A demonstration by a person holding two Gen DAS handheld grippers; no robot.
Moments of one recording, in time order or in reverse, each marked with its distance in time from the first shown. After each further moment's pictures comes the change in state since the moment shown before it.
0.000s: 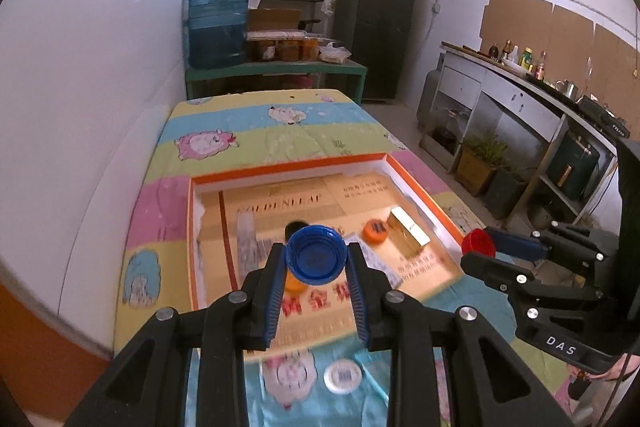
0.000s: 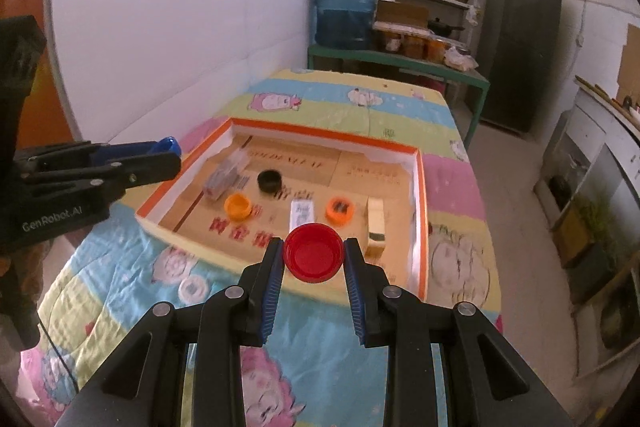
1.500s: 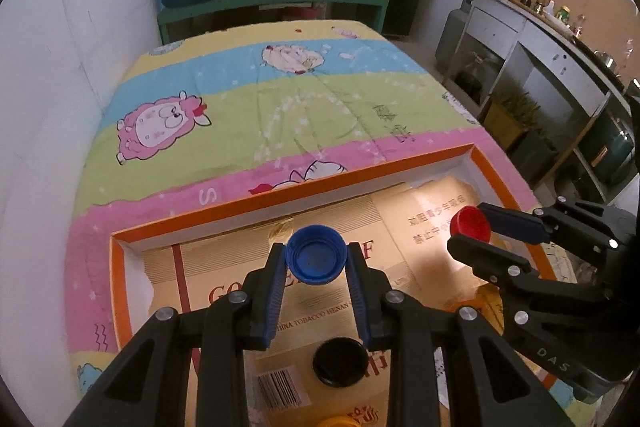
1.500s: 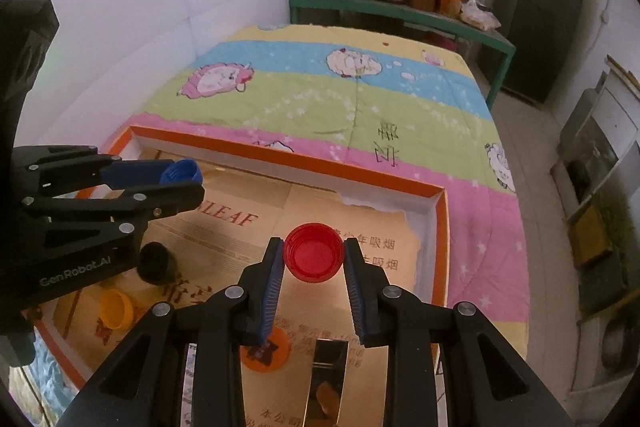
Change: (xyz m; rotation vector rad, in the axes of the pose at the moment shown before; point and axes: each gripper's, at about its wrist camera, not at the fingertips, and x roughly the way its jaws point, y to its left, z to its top) left arm 0.189 0.031 0.066 0.004 0.275 0.017; right arm 0.179 -0.063 0.077 0.017 0.201 0.015
